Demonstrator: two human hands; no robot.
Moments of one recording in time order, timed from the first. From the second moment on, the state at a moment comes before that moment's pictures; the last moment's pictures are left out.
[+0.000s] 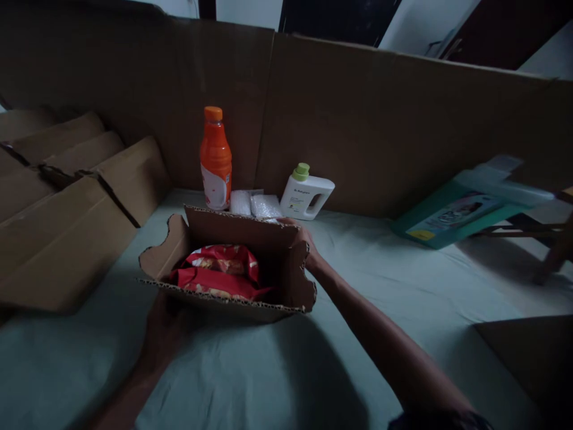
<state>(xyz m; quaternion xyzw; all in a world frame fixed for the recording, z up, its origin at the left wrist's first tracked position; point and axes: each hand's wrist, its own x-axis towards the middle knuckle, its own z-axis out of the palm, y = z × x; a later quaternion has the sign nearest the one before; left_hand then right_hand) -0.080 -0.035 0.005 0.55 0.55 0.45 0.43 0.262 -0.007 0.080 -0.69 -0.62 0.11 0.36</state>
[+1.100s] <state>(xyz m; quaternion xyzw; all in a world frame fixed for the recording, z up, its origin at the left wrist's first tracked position) -0.082 -0.032 0.005 0.58 0.56 0.43 0.40 0.301 0.018 0.094 -0.77 -0.53 0.12 0.34</state>
